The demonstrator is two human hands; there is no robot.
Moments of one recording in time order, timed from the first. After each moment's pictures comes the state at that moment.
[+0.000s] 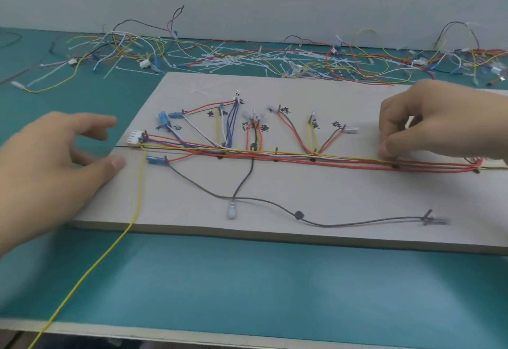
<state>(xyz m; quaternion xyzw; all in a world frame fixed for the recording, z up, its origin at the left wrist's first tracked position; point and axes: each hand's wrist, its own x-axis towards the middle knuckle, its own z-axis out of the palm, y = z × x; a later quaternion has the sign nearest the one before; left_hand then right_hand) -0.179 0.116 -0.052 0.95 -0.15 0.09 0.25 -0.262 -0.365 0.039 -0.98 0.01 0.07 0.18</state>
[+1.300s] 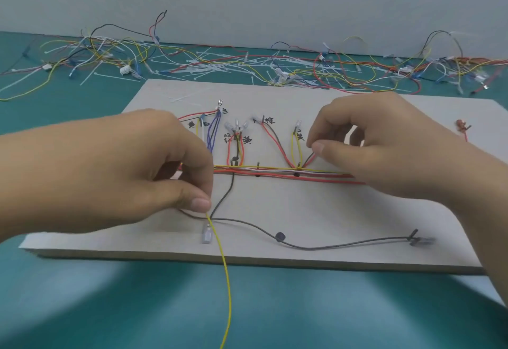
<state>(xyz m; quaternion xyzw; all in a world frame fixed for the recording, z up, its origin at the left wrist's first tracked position) -0.226 -0.034 0.039 0.87 -0.34 -0.11 0.34 -0.267 -0.316 0.026 -0.96 -0.11 -0.07 0.25</state>
